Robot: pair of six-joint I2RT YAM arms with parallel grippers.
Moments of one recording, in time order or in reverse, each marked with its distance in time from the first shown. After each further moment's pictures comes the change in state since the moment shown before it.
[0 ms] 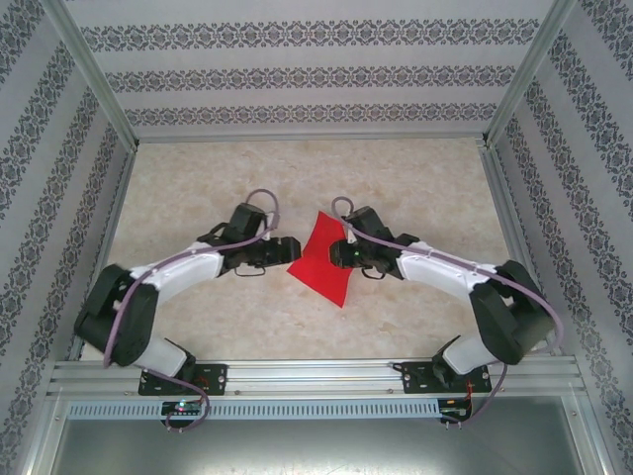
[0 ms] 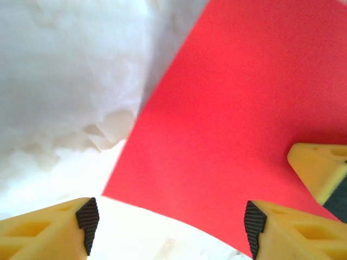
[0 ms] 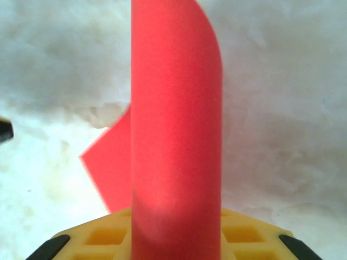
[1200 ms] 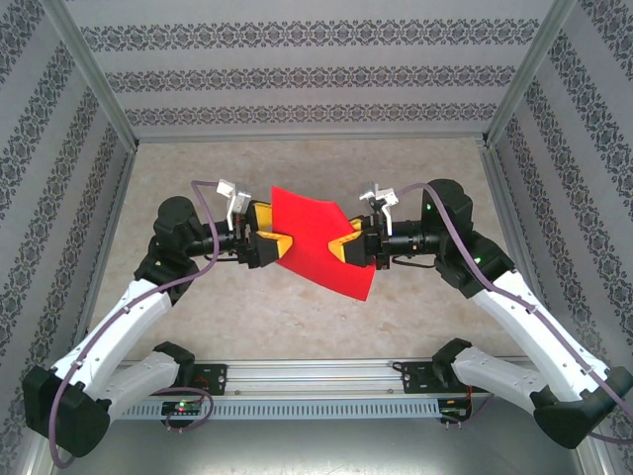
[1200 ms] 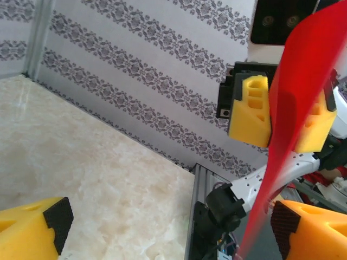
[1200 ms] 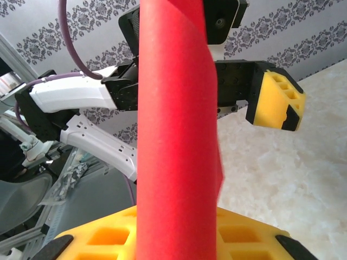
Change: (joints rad) left arm 0.033 -0.451 0.013 0.356 0.547 0.177; right arm -0.019 -0.474 0.266 -0.122 -0.770 -0.241
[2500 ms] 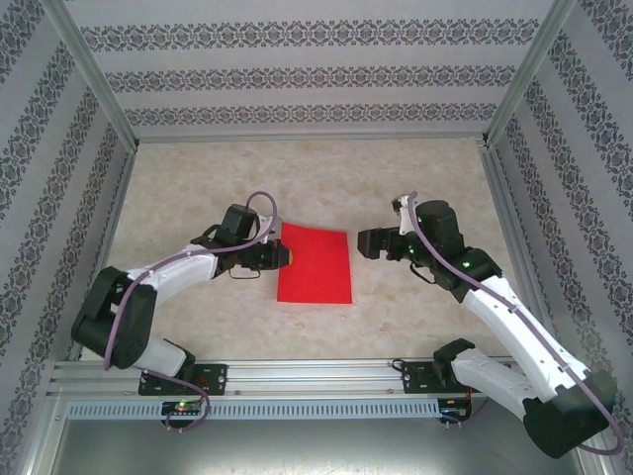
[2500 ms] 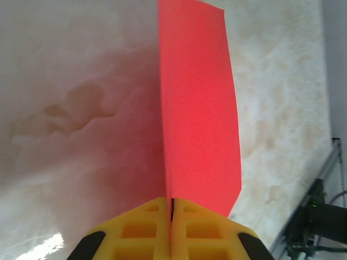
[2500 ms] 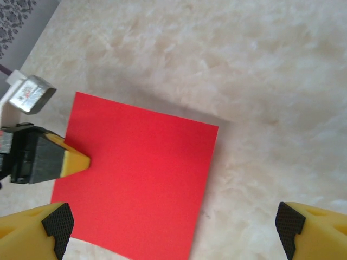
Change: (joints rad) left arm -0.035 0.525 -0.016 -0.364 -0.400 -0.056; right arm -0.160 -0.008 -0.269 -0.150 0.702 0.119
